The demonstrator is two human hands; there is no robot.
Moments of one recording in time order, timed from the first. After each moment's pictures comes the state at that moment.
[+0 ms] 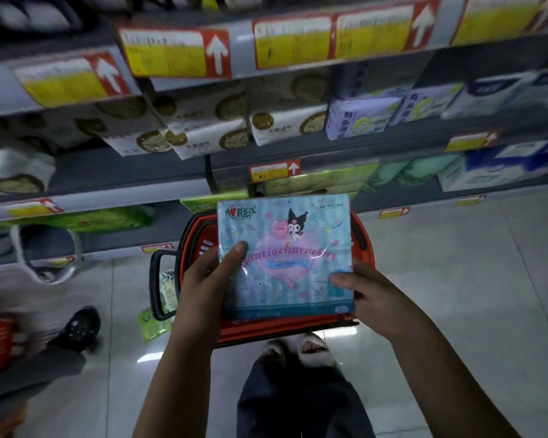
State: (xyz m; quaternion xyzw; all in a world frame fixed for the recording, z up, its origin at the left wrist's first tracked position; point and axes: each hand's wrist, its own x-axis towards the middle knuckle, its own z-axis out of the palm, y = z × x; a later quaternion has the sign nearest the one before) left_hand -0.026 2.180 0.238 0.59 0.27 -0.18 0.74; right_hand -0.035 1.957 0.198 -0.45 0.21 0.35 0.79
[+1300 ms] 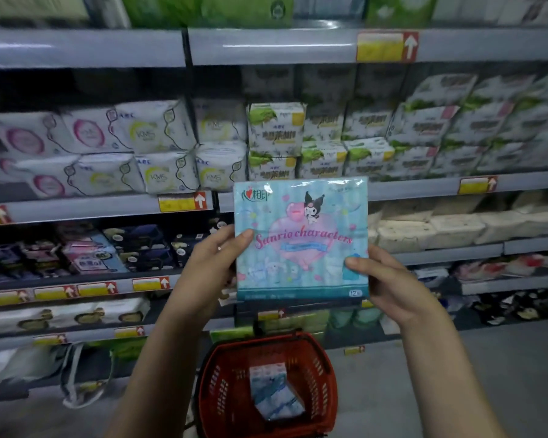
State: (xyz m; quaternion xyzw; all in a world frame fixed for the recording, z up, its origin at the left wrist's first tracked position) left_hand -0.045 2.190 0.673 0.67 -0.01 -0.07 0.74; right_hand -0.055 1.941 0.656 -0.56 -0.01 0.14 0.82
